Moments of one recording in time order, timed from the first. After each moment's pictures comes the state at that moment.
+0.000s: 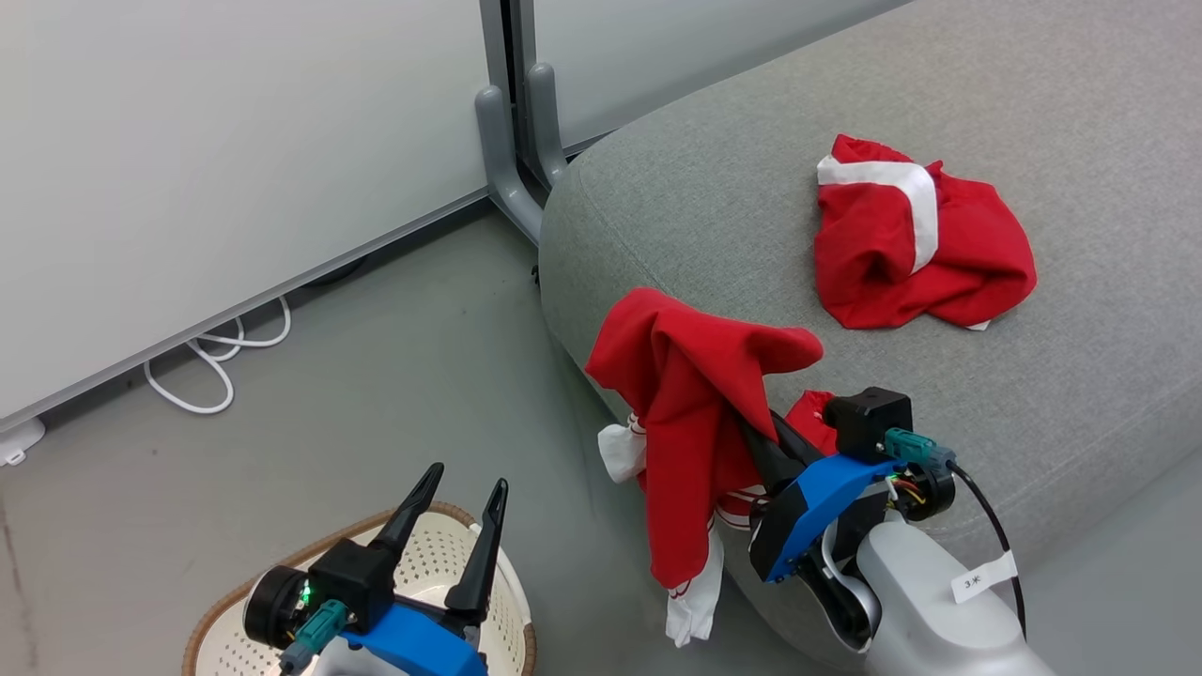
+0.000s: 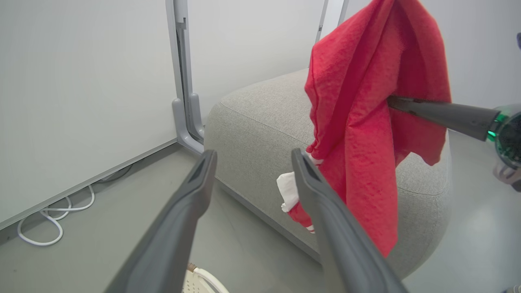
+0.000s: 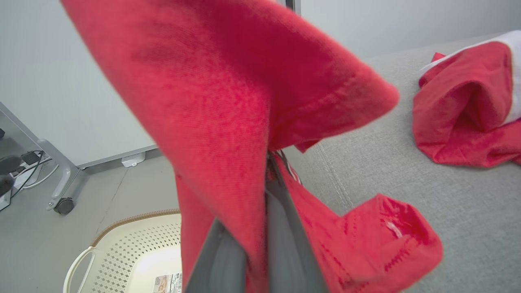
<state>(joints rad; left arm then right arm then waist) -0.12 0.18 -0.40 0.35 -0.32 -0.13 -0.26 -0.55 -0.05 0.48 0.84 0.46 0.13 -0.26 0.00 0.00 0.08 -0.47</state>
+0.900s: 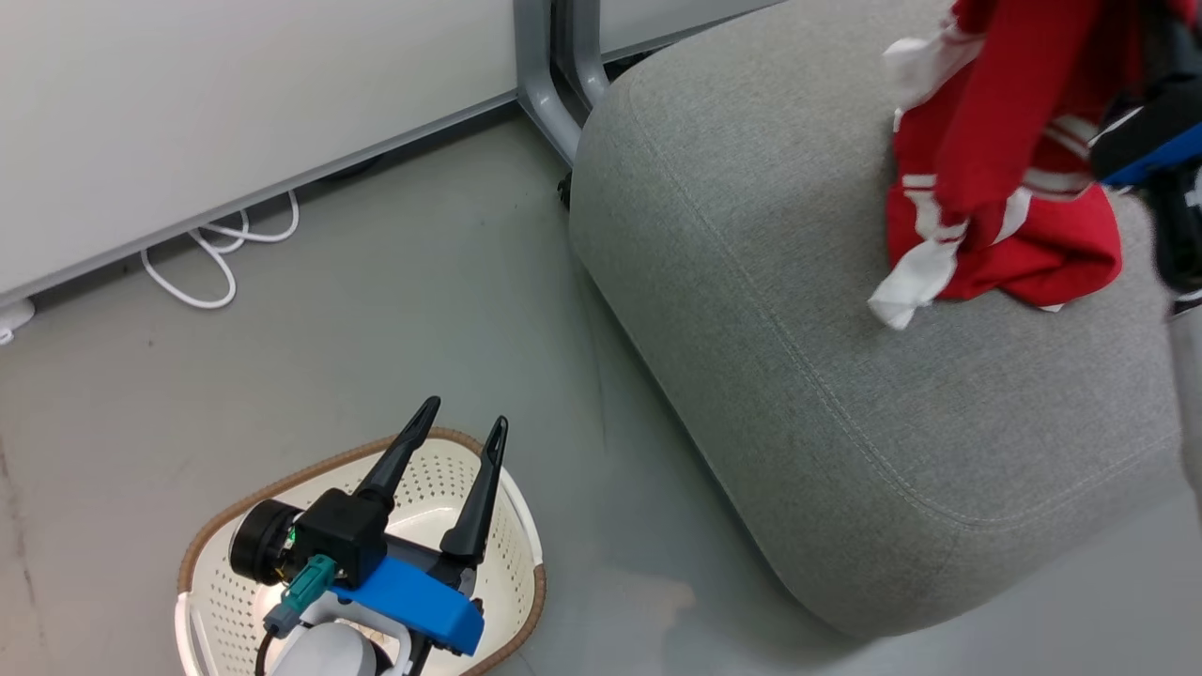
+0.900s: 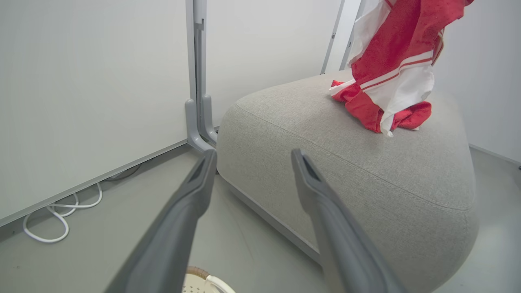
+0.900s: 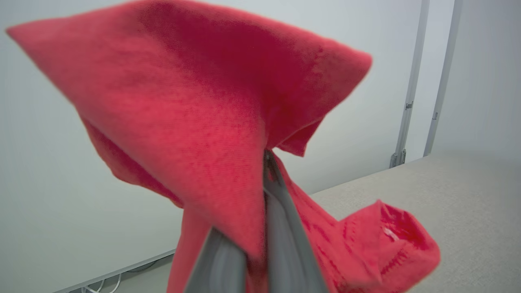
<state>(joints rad) -0.19 0.21 -0.40 0.29 -0.31 -0.13 -0.26 -0.92 -0.28 -0.02 0.63 0.38 0.13 -0.06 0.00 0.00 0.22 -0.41</state>
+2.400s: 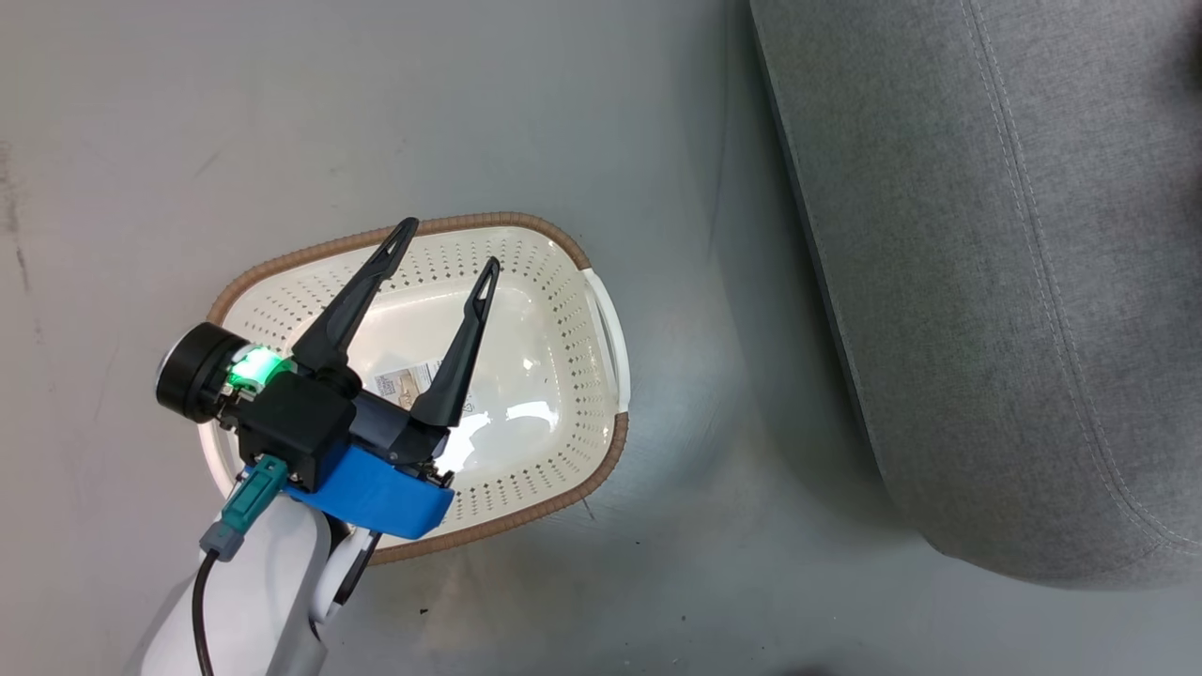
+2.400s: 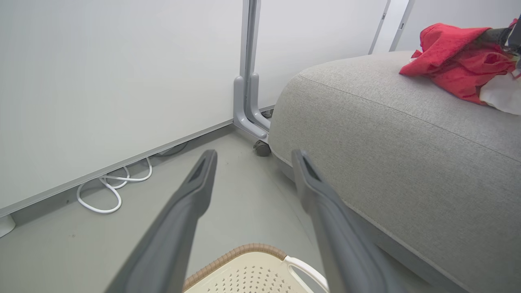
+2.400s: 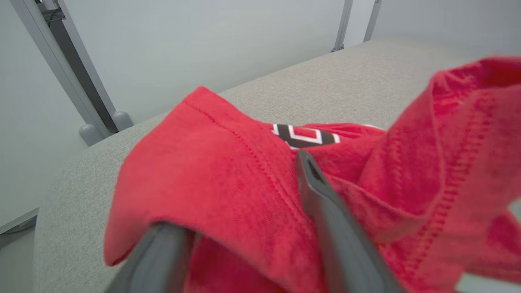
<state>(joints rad) -0.40 0.32 -0.44 0.10 -0.24 -0.13 -0.26 -1.00 -0.39 -0.51 1.02 0.18 0.13 -0.26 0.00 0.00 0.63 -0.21</state>
